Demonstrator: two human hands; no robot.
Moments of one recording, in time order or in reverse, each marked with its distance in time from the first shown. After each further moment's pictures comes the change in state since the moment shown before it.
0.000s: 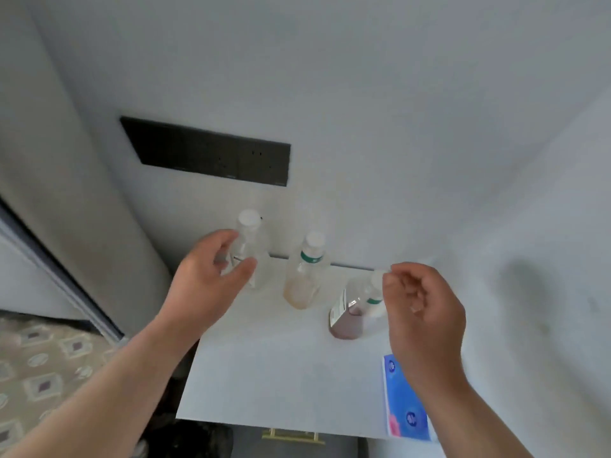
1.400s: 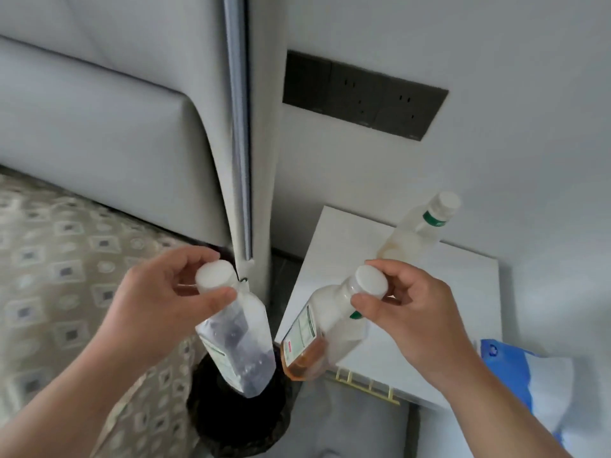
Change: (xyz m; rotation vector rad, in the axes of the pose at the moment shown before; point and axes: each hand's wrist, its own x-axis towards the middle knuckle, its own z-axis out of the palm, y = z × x) left_hand -0.109 -0.077 -0.166 -0.020 0.106 -0.265; right_hand -0.092 -0.021 0.099 0.014 -0.686 0.210
